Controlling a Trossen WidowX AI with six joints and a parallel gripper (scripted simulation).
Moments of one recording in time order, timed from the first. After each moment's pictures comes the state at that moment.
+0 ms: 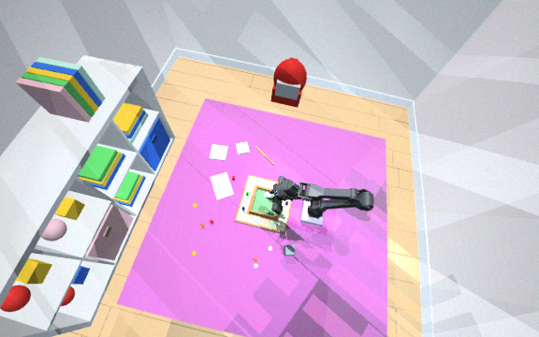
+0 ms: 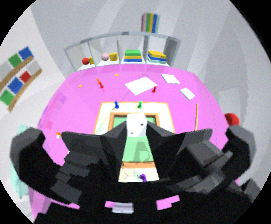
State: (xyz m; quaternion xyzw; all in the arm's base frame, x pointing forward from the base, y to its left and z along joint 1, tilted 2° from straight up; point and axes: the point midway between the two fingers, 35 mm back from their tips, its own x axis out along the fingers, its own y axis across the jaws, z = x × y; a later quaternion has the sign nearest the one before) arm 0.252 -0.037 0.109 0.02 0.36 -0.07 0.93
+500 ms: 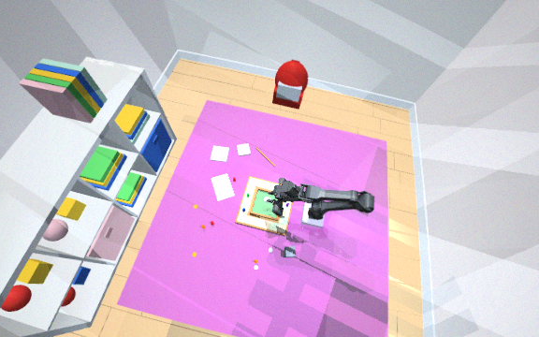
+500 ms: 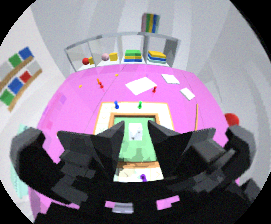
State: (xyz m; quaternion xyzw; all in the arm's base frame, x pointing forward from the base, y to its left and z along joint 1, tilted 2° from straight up) arm 0.252 -0.037 0.109 0.02 0.36 -0.07 0.93
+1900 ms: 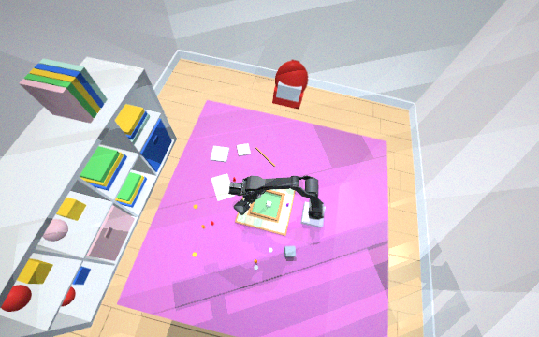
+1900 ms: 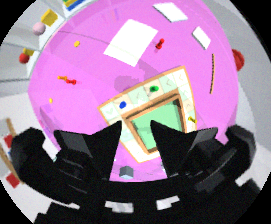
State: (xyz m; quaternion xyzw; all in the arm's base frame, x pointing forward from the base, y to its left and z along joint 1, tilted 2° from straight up) arm 0.366 -0.009 0.088 0.22 0.66 -0.22 0.68
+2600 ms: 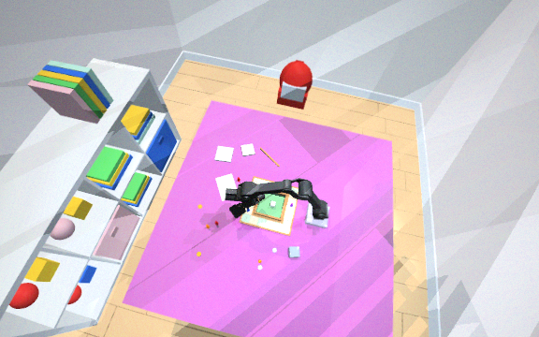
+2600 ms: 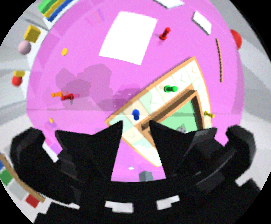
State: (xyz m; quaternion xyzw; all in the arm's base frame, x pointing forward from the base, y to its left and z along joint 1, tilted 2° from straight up) arm 0.398 0.008 0.056 0.28 0.64 -0.29 0.65
